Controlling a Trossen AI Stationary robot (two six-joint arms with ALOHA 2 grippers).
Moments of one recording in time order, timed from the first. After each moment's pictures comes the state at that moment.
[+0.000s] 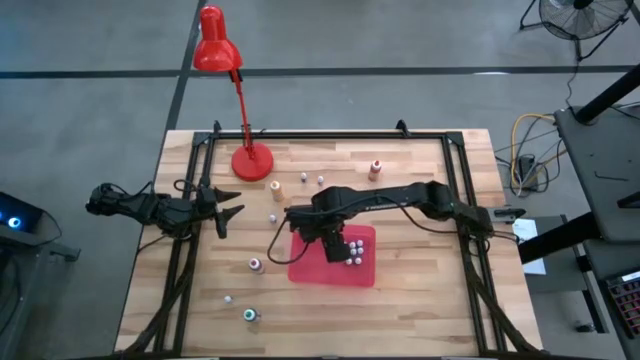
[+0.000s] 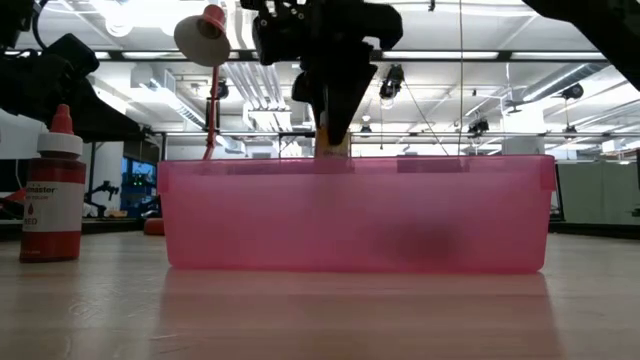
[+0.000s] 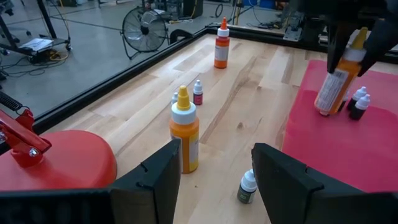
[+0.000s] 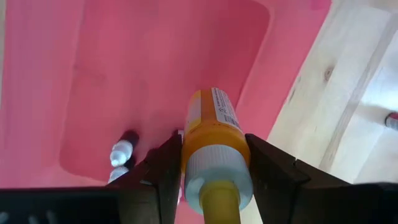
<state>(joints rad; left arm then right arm) -0.27 0.02 0.16 -0.53 -0.67 -0.27 0.09 2.31 2.25 -1.43 0.00 -0.14</state>
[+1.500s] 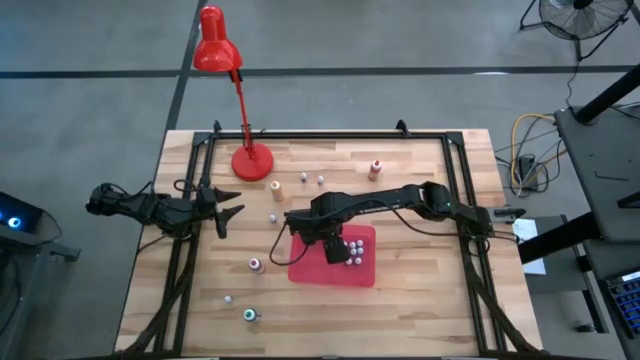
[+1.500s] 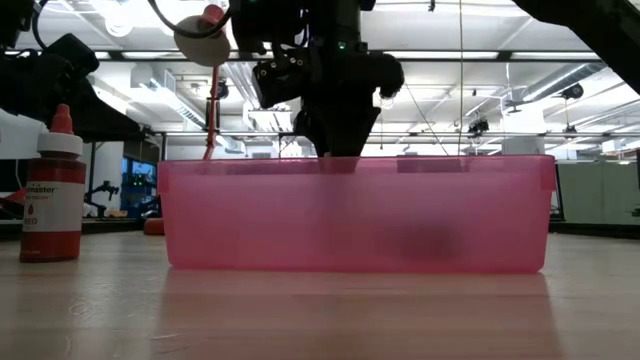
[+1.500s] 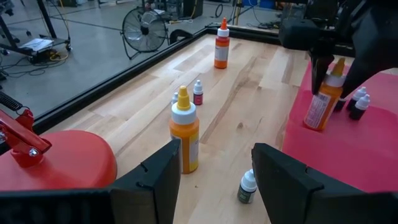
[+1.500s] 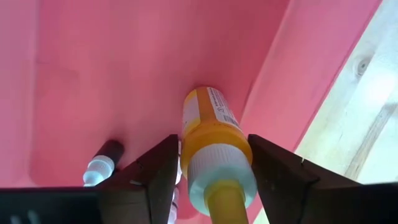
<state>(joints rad) -0.27 0.02 0.16 -0.53 -0.67 -0.27 0.08 2.33 2.13 -1.34 0.00 -0.13</state>
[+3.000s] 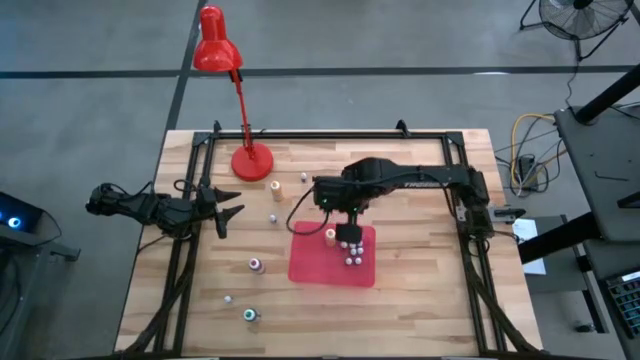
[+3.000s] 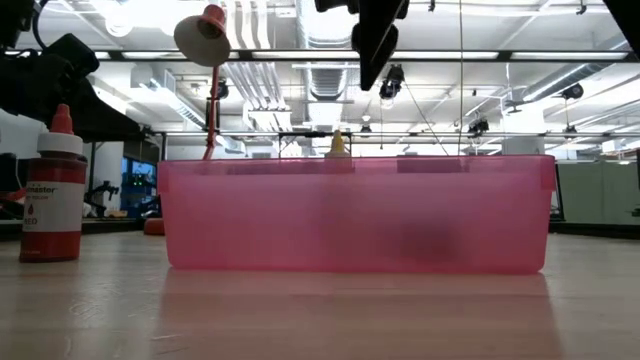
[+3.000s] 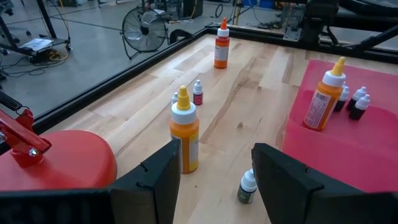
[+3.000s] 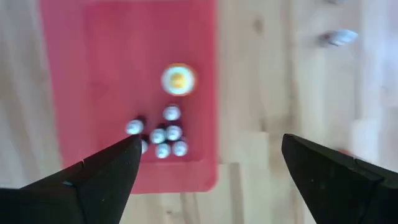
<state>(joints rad) -0.27 0.02 0.16 -0.53 -0.67 -0.27 0.03 2.01 2.11 -1.46 0.03 0.18</state>
